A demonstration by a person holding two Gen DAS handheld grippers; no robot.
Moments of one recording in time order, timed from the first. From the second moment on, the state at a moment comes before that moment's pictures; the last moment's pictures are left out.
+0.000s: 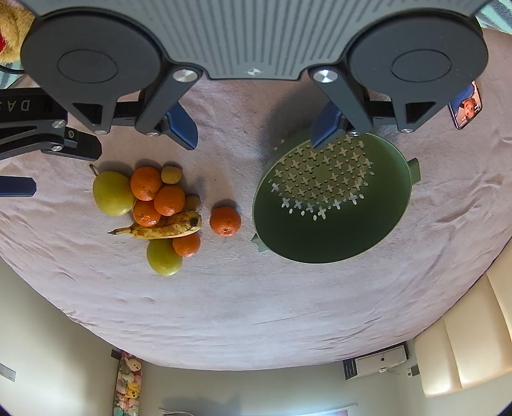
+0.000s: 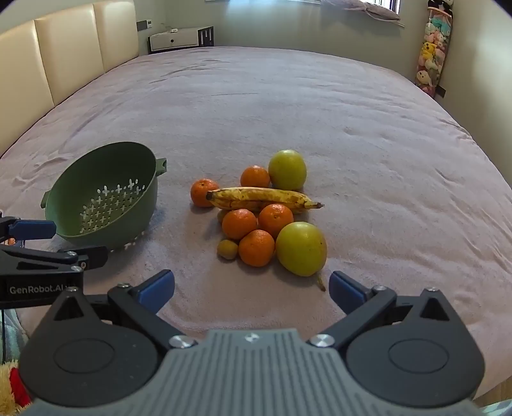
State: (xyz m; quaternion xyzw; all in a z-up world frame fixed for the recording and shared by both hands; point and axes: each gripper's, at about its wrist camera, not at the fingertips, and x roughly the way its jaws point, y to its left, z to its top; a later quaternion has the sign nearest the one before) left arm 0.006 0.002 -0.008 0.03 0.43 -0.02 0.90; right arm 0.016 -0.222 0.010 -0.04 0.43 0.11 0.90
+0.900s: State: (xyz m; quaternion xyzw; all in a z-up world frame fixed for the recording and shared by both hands) left arm 0.009 0.002 -0.013 0.03 0.44 -0.02 0.90; right arm 0.021 -0.224 0.003 -0.03 0.44 0.10 0.89
